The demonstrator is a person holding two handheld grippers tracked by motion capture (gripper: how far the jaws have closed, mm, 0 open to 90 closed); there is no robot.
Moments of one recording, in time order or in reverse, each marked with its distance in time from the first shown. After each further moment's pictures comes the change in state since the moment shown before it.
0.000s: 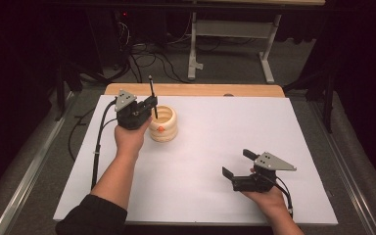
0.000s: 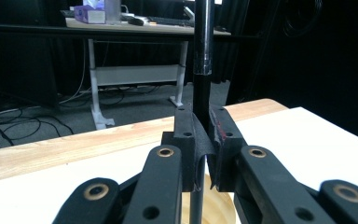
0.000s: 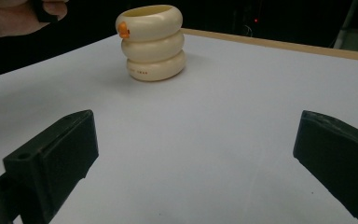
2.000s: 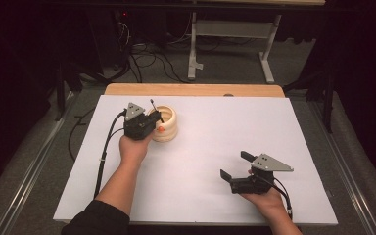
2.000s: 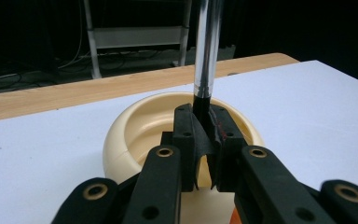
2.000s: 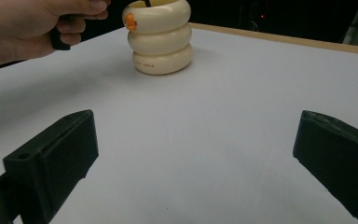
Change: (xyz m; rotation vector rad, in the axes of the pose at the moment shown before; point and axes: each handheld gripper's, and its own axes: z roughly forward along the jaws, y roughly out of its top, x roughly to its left) left arm 0.001 -0.042 0.012 0.141 0.014 0.002; right arm 0.004 -0.004 0.003 0.019 0.018 -0.008
